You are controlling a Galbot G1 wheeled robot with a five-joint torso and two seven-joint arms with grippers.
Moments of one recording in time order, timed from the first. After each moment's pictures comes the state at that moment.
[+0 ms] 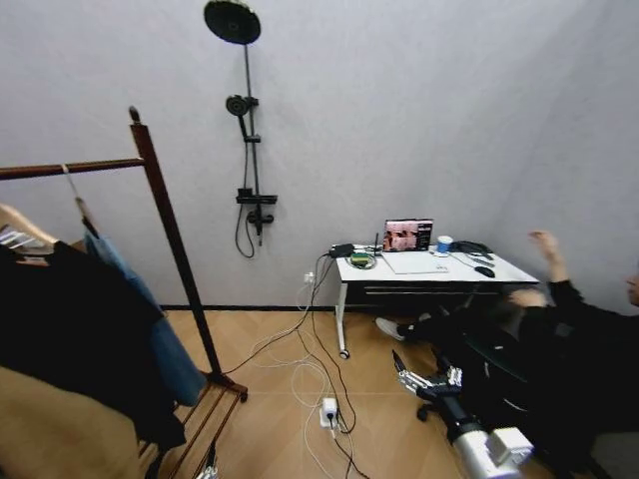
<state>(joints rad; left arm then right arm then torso) 2.05 -1.57 -0.58 -2.33 -0.08 -0.09 -0.03 -1.72 1.12 0.68 2.34 0.48 -0.02 0.18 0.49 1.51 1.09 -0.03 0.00</state>
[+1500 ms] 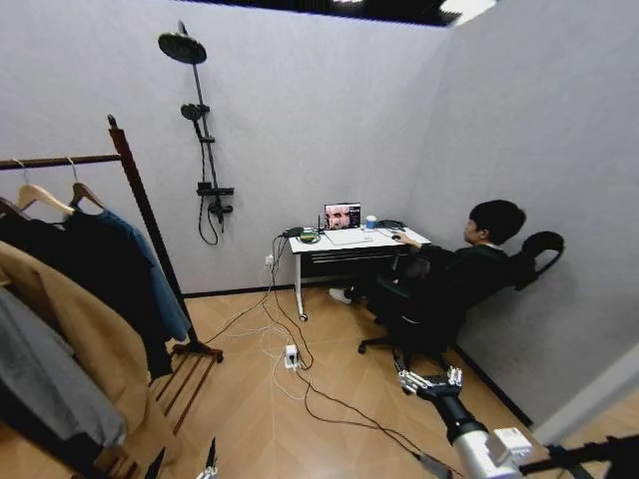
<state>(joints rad) 2.05 -1.57 -0.58 -2.33 -0.08 -0.09 -0.03 -1.72 1.12 0.68 2.34 0.48 -0.02 0.18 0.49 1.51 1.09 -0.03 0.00</state>
